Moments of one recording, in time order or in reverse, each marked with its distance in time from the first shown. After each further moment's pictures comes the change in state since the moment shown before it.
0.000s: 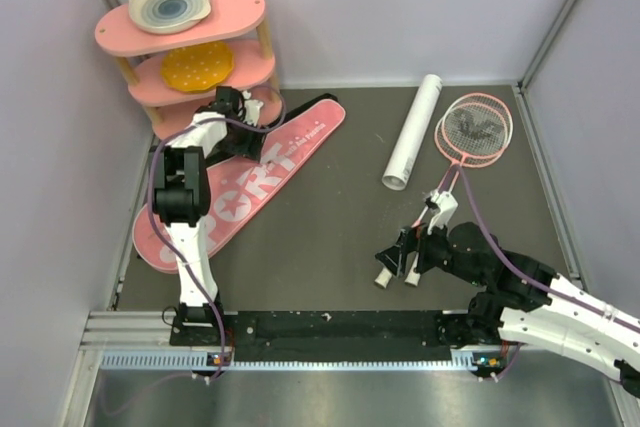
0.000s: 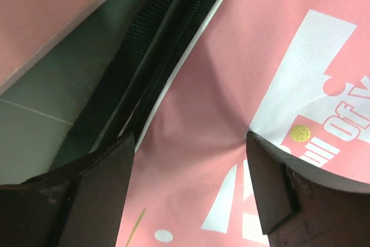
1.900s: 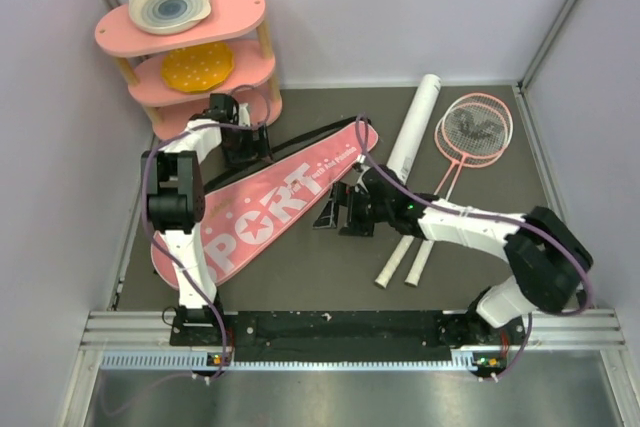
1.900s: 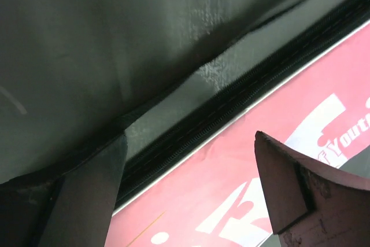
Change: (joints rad) left arm 0.014 -0.105 -0.128 0.037 0.184 -0.467; right arm -0.238 0.951 0.253 0.463 -0.469 0.300
